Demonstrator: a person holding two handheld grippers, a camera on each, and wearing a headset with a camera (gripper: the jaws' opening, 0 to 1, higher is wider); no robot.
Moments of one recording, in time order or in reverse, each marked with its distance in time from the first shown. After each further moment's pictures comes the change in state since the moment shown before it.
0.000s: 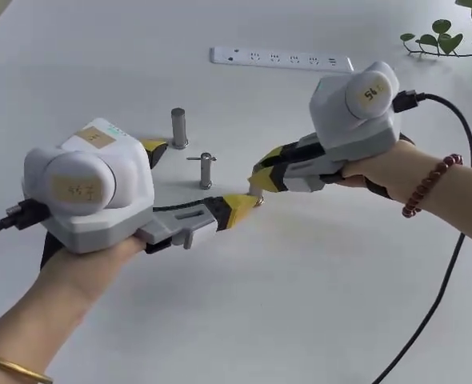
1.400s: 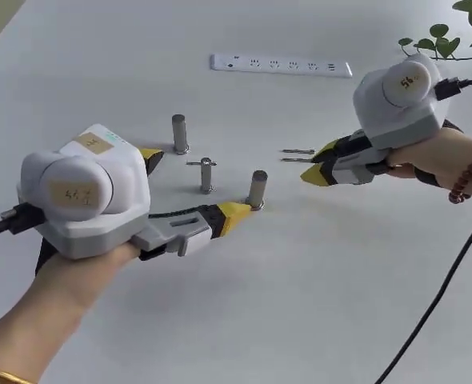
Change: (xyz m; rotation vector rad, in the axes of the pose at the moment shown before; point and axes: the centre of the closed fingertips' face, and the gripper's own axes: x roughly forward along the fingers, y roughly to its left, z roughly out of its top) left arm -0.007 0.001 -0.003 0.026 0.037 0.010; right arm -0.048 -0.059 -0.050 0.066 0.175 -0.167
